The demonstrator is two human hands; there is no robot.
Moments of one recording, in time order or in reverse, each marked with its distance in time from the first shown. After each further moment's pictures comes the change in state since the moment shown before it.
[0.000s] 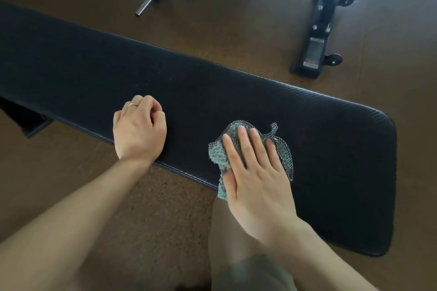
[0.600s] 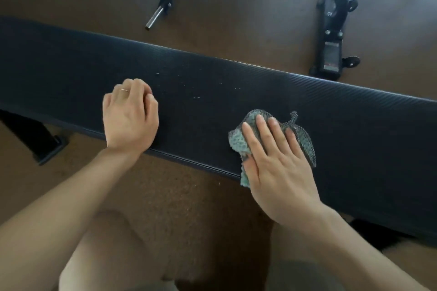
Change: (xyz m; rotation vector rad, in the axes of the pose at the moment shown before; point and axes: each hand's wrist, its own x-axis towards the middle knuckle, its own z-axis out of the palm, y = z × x) left_hand 0.099 -0.139 -0.045 -0.056 0.104 0.223; right_hand 0.075 -0.116 0.019 -0.069 0.009 0.109
